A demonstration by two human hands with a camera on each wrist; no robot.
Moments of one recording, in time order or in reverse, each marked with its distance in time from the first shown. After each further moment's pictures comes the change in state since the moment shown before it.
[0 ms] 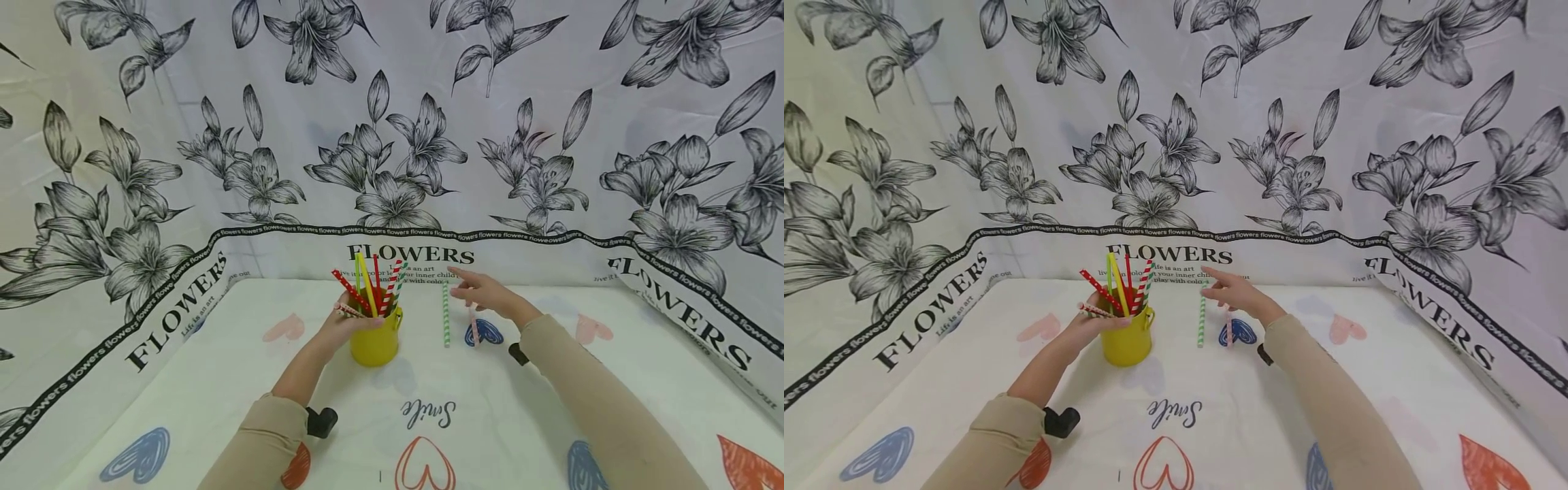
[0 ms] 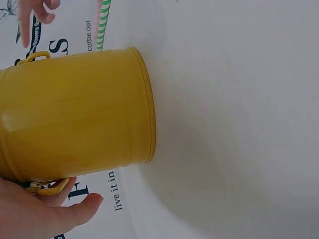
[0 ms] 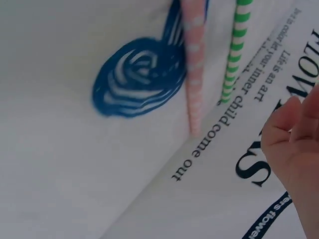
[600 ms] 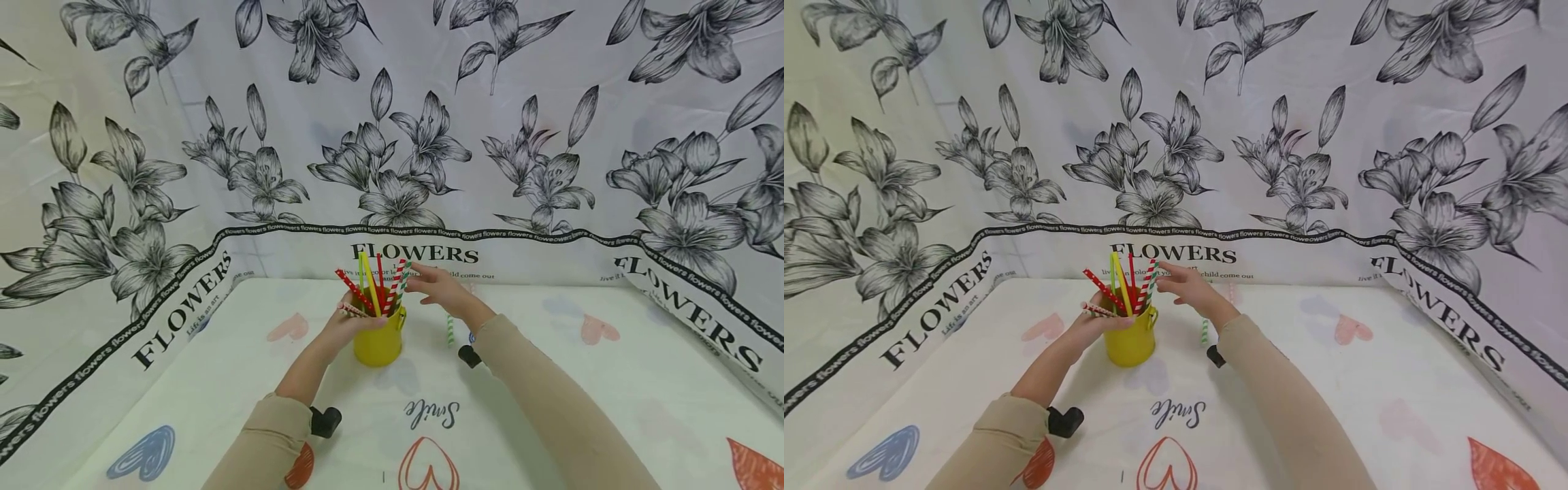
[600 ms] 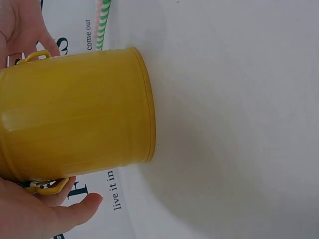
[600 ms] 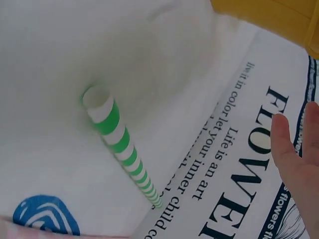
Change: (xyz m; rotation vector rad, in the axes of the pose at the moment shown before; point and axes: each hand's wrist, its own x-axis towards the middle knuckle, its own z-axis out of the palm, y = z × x) left_hand -0.002 -0.001 0.002 -0.008 0.010 -0.003; right_hand 0.043 -0.045 0.066 0.281 0.035 -0.066
